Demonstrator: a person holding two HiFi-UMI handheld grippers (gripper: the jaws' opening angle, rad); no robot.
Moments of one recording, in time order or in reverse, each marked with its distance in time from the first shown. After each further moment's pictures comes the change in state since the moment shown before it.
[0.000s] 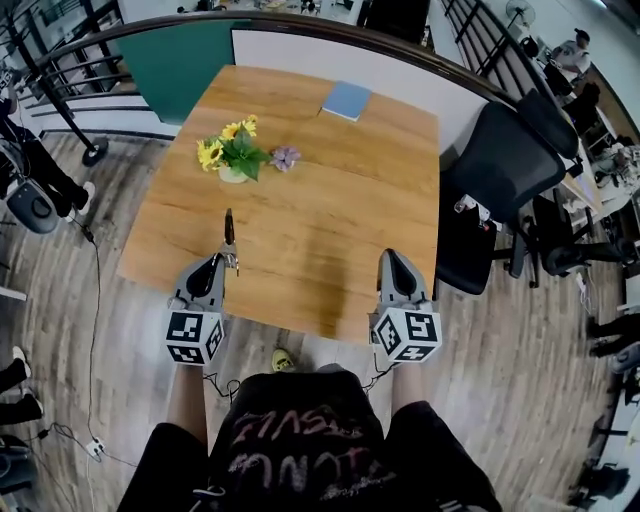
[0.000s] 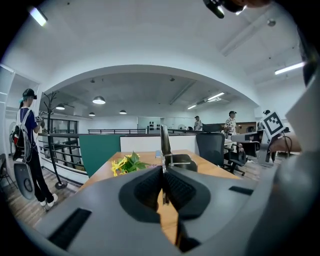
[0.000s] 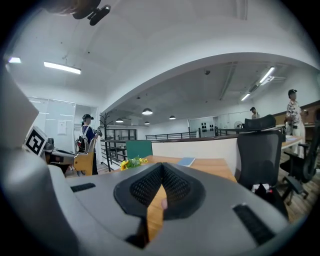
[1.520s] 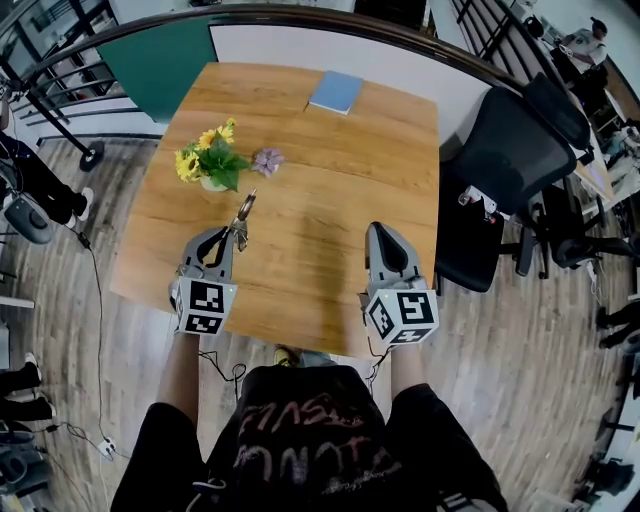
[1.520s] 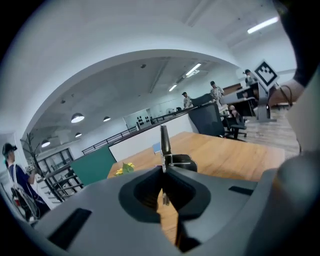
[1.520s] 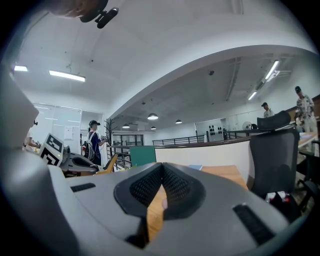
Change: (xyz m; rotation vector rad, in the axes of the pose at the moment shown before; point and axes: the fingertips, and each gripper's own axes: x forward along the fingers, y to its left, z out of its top) left arm 0.121 -0.018 0.017 0.384 0.135 -0.013; right arm 0.075 -0.027 0.026 0.011 -0.060 0.096
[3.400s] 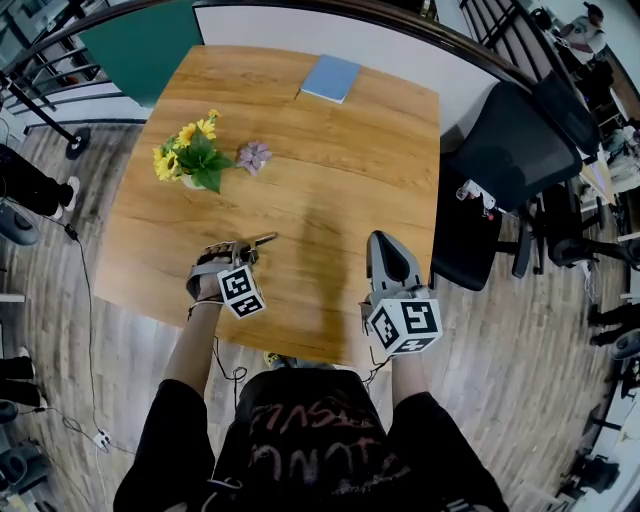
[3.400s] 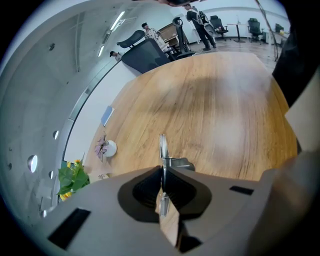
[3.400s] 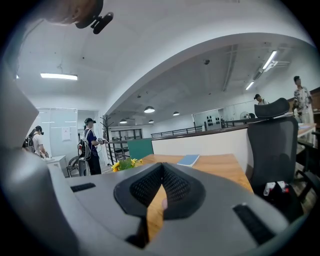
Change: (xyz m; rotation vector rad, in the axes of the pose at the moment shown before) left arm 0.129 -0.102 -0.165 0.688 0.502 -0.308; right arm 0.020 -0.037 -0.032 0.056 0.098 -0.010
